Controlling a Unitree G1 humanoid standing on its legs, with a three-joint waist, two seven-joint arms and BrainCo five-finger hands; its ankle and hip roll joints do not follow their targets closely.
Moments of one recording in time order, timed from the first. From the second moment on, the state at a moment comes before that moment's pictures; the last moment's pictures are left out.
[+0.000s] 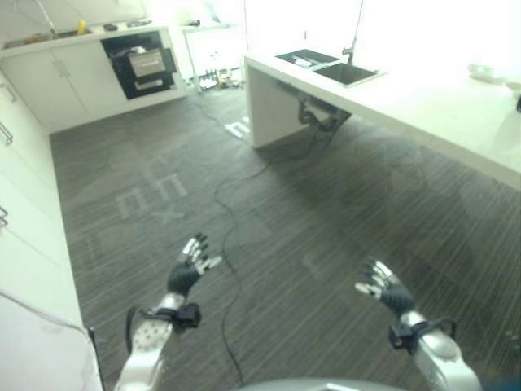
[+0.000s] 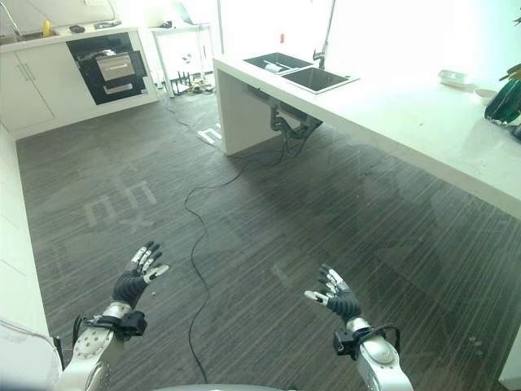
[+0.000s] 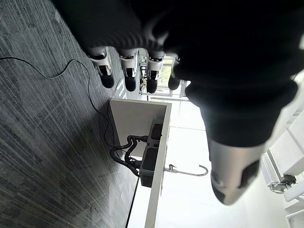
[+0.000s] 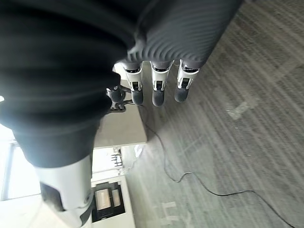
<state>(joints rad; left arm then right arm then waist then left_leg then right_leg) 0.24 0.37 -0.05 0.12 -0.45 -0.18 -0.08 0.25 -0.36 0.09 0.13 0.34 -0.04 0.16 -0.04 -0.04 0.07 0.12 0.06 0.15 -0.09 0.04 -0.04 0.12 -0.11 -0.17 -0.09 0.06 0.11</state>
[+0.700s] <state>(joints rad) 0.28 0.36 -0.04 0.08 -0.50 -0.18 -0.12 0.24 -0.41 0.05 0.02 0.34 -0.05 0.18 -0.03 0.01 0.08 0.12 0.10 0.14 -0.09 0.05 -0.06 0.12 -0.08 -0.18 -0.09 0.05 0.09</state>
